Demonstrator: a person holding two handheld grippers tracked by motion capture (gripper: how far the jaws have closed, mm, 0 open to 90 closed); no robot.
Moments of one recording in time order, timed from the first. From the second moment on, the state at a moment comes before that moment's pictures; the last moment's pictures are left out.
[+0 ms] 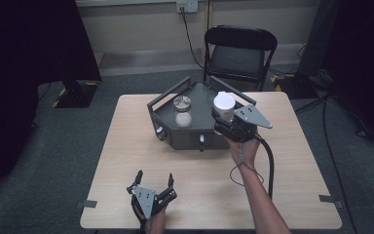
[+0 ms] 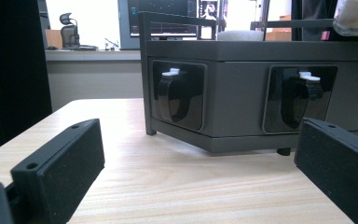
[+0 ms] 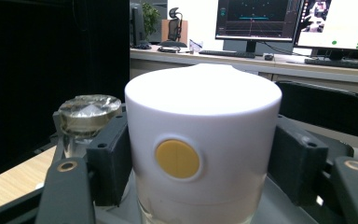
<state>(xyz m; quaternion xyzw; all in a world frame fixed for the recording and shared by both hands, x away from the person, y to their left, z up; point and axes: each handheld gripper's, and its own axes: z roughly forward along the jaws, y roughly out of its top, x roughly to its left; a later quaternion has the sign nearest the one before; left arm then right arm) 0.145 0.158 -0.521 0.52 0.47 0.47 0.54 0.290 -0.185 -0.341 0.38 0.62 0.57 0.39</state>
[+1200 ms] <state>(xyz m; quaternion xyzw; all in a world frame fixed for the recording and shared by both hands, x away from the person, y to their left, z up) 0.145 0.157 -0.521 0.52 0.47 0.48 0.54 0.336 -0.145 -0.342 0.41 0.61 0.54 0.40</state>
